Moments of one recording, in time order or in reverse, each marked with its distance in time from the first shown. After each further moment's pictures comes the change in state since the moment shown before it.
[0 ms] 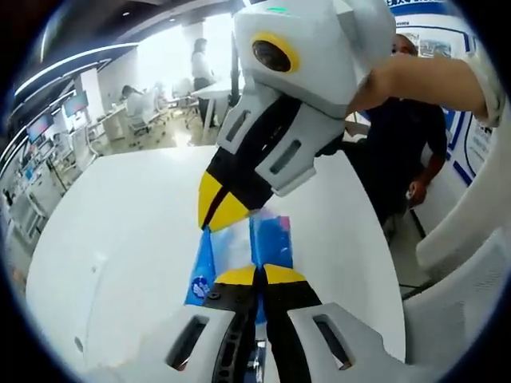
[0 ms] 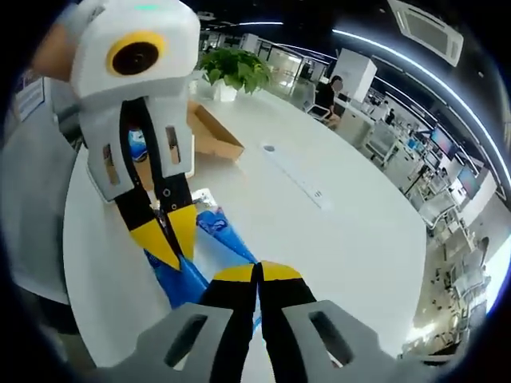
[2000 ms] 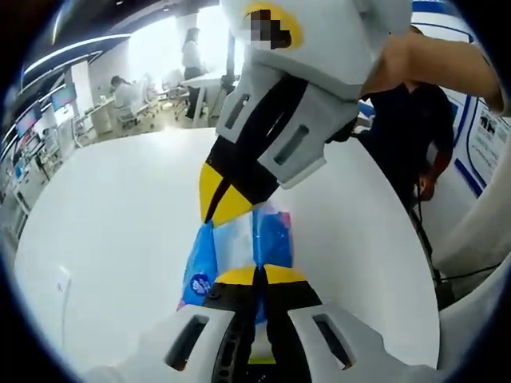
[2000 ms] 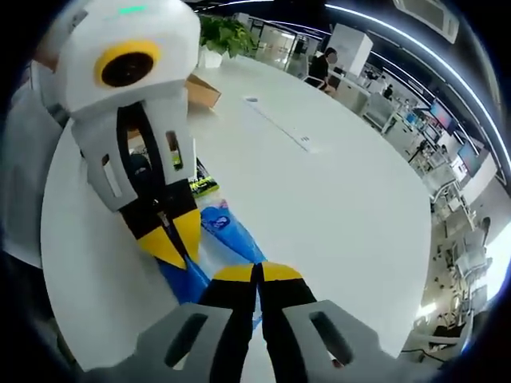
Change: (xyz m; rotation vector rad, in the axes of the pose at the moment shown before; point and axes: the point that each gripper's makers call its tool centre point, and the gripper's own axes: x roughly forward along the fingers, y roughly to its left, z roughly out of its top) left arm 0.093 0.011 -0.007 -0.014 0.027 -0.056; right arm 0.025 -0.036 -0.089 0.055 0.121 -0.006
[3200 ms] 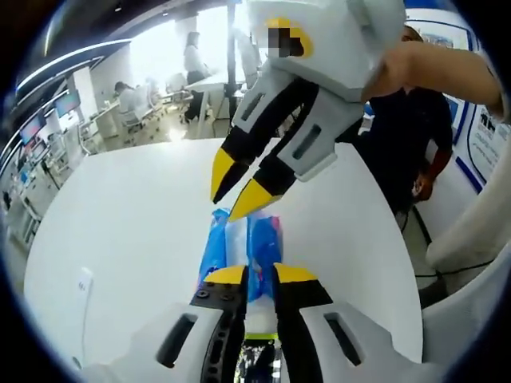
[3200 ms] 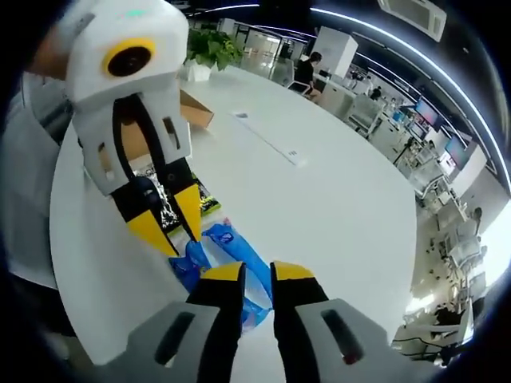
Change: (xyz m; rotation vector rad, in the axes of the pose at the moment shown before) left arm -0.051 -0.004 0.014 0.022 0.005 0.040; right arm -0.043 0.007 0.028 0.053 -0.030 -0.064
